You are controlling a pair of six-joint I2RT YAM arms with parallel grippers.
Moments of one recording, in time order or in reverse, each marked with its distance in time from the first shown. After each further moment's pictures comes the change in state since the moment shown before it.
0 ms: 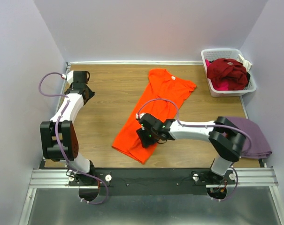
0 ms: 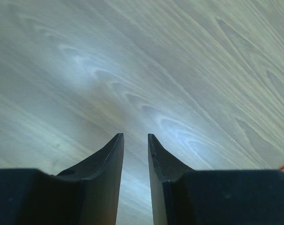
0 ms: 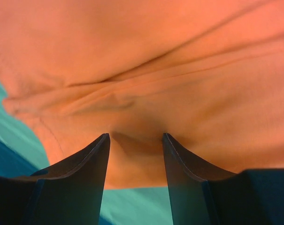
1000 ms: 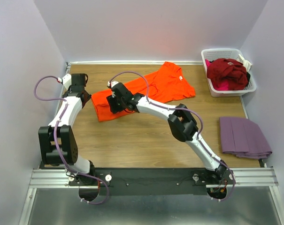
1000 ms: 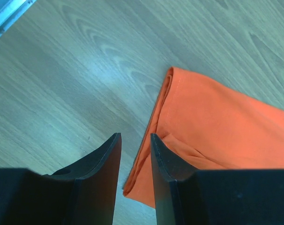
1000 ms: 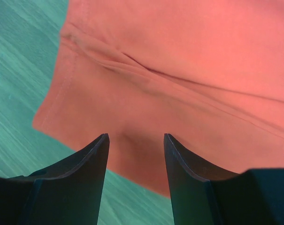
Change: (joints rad) left arm 0.008 -0.057 -0.038 -0.045 -0.111 -0.021; right arm -0.108 0.695 1.051 -0.038 0.031 -0.129
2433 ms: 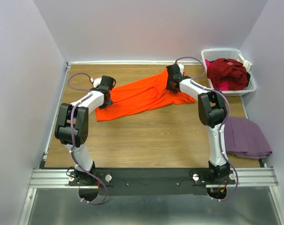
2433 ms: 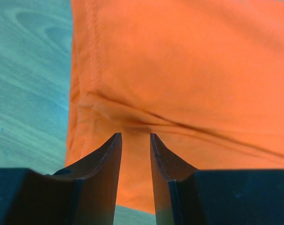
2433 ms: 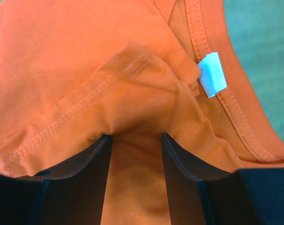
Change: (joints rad) left arm -0.261 0.308 0.101 -0.016 -0.036 0.052; right arm -0.550 -0.182 -0.366 0.031 0.357 0.130
